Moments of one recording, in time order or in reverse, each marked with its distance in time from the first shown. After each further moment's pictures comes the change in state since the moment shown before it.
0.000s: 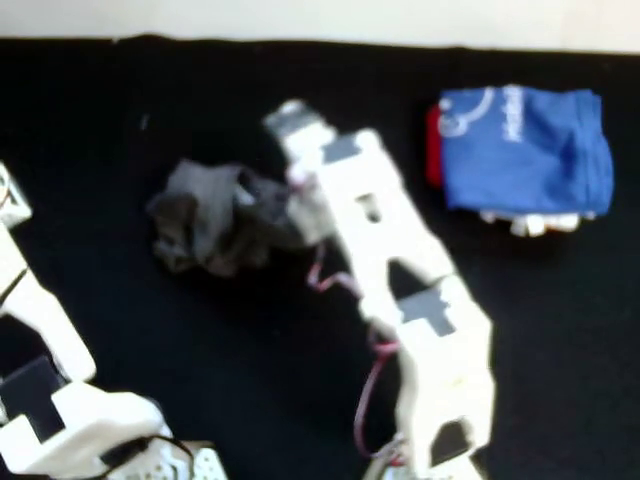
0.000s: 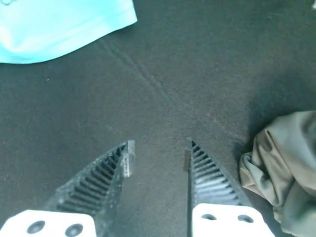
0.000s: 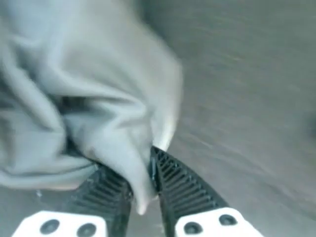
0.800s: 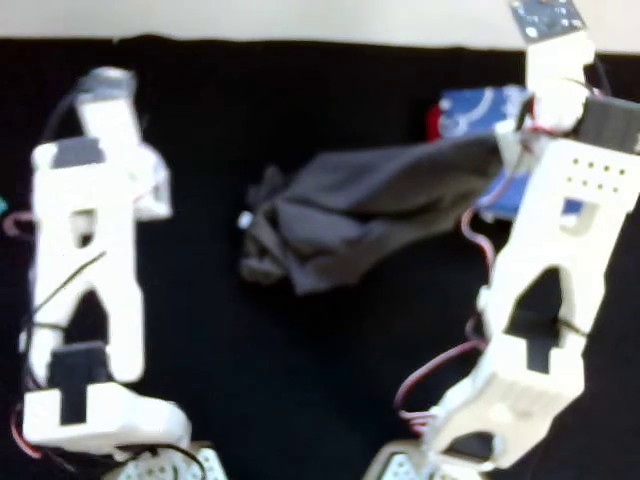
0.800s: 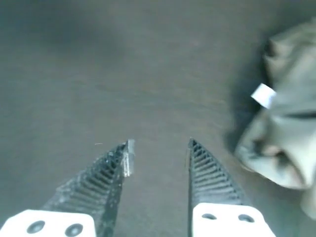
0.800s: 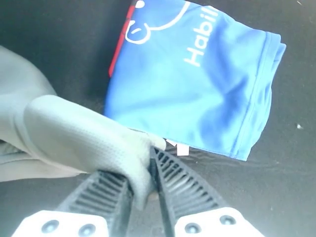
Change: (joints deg) left arm 28.5 1.0 9.1 -0.6 0.0; right arm 33.3 -12.4 -27.7 16.2 17.1
